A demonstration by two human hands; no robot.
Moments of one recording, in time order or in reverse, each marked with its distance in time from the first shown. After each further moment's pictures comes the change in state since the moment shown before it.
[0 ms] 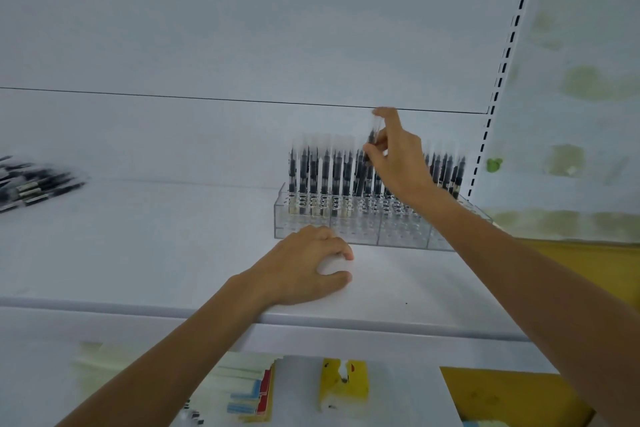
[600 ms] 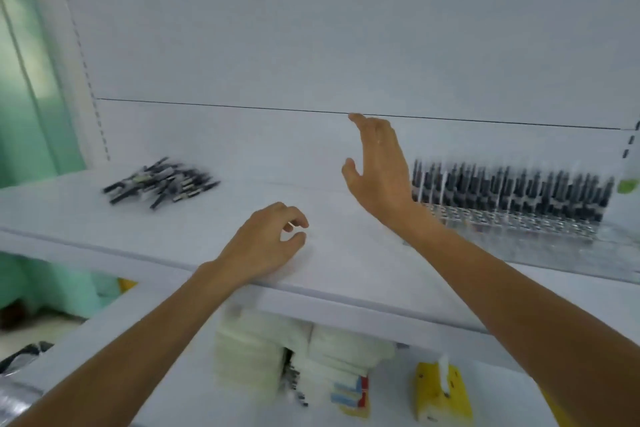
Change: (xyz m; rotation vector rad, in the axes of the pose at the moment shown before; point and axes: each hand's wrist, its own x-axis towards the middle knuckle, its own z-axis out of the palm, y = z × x) left_hand -0.138 -0.113 -0.102 -0.004 0.342 -0.384; right_hand 0.001 -0.169 0.124 -0.040 0.083 -0.218
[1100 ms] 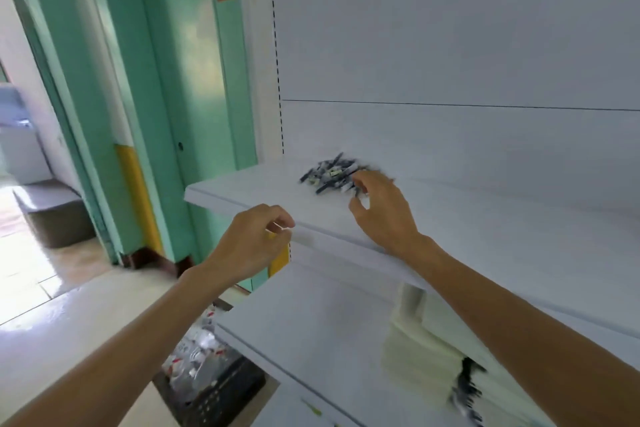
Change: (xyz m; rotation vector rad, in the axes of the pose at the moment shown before) left_hand -0.147 -0.191 -0.187 0.079 0.200 -0.322; right_hand -0.007 -0.236 0.184 0.346 -0.347 0.034
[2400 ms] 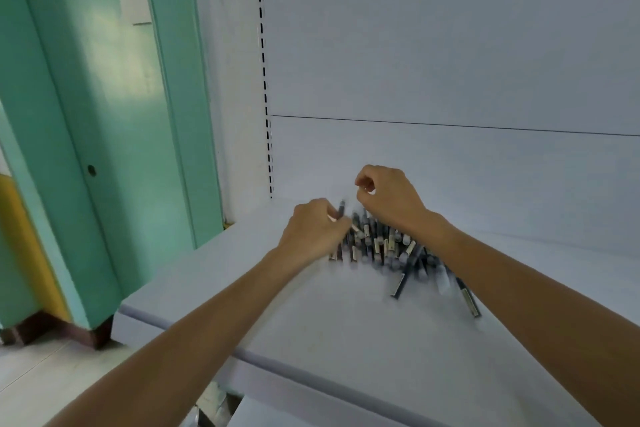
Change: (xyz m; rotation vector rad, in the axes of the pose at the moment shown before) left_hand 0.279 -0.129 0.051 -0.238 -0.193 -0.063; right_hand 0.241 0.054 0.147 -0.191 -0.087 0.196
